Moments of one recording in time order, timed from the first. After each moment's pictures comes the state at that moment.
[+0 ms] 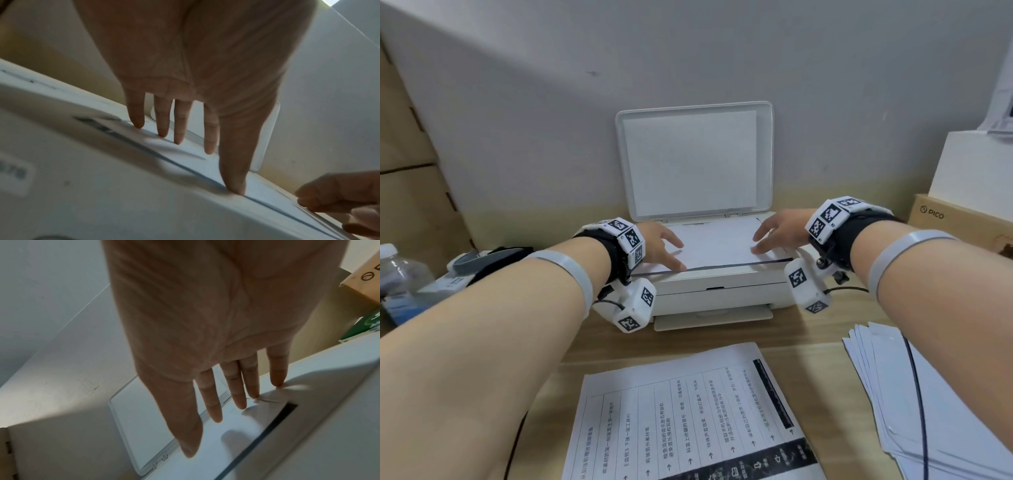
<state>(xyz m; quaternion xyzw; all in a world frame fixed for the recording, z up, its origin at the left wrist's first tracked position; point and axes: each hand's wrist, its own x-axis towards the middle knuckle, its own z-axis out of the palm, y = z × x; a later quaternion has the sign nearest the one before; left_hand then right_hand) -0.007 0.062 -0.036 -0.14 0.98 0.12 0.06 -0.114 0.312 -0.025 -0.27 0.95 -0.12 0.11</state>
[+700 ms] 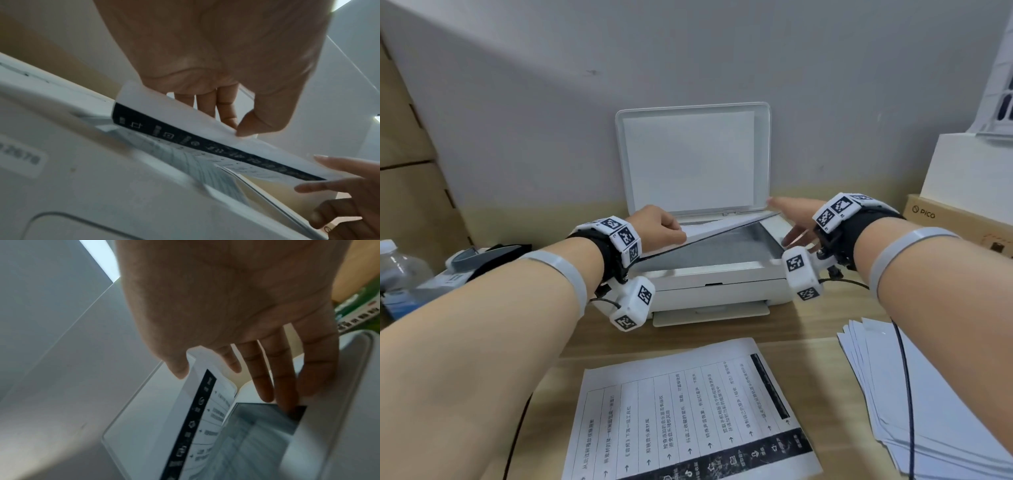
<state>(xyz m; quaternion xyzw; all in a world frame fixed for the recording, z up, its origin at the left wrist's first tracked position) -0.002 0.066 -0.036 -0.10 0.95 0.26 -0.11 -0.121 0.322 -0.025 -0.05 0.90 -0.41 0.16</state>
